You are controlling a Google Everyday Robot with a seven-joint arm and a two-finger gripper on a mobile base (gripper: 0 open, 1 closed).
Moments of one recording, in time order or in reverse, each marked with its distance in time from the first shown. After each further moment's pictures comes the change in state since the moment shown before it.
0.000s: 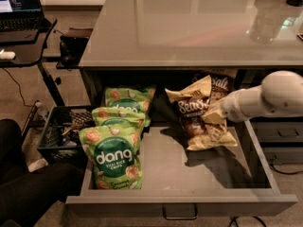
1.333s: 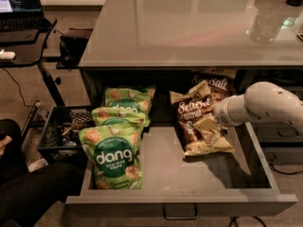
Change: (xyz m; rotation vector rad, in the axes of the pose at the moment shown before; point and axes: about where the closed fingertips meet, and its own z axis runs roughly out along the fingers) arm 0.024 -0.008 0.034 0.085 0.074 0.029
